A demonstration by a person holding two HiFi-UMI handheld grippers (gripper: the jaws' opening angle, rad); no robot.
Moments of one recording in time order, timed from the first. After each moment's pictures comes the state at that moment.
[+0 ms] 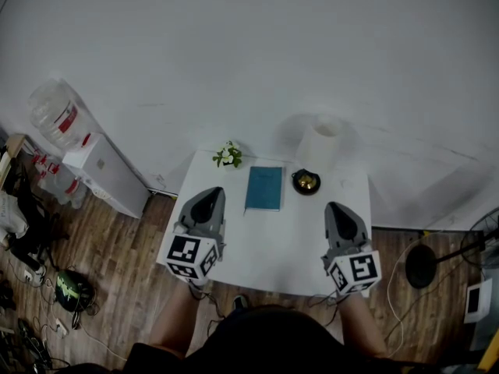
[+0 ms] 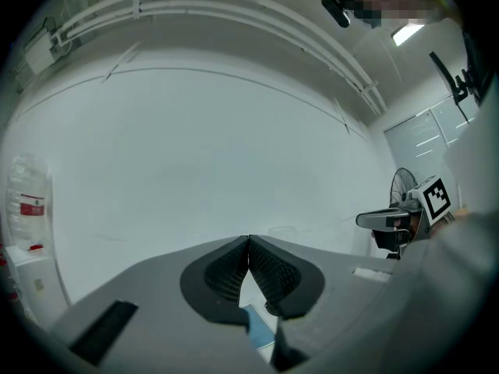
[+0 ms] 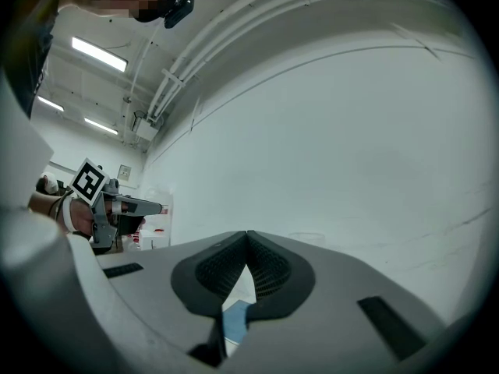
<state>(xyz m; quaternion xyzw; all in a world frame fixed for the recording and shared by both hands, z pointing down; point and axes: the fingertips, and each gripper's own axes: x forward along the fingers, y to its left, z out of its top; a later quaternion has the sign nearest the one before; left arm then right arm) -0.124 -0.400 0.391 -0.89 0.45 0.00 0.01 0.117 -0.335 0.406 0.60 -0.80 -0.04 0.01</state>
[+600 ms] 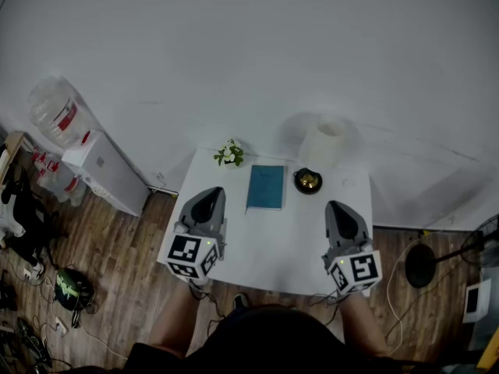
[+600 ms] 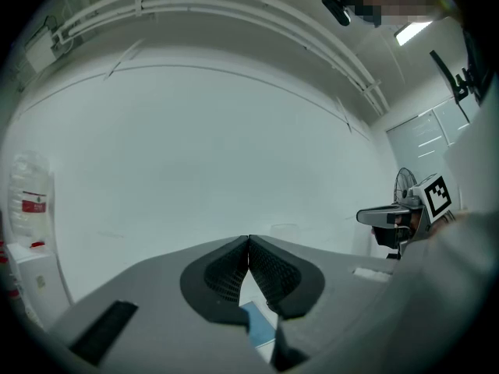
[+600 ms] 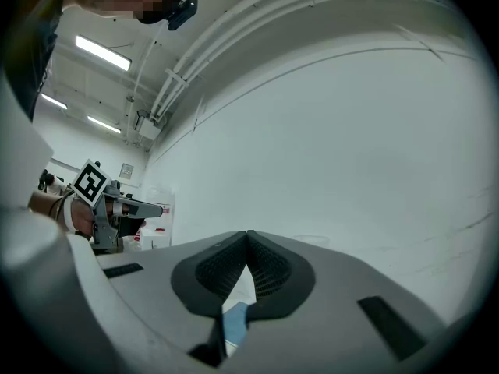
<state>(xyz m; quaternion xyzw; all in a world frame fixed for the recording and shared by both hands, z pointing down) -0.133 -0.405 0.398 -0.89 0.46 -0.01 0.00 0.106 -0.339 0.402 0.59 -0.80 -0.05 0.01</state>
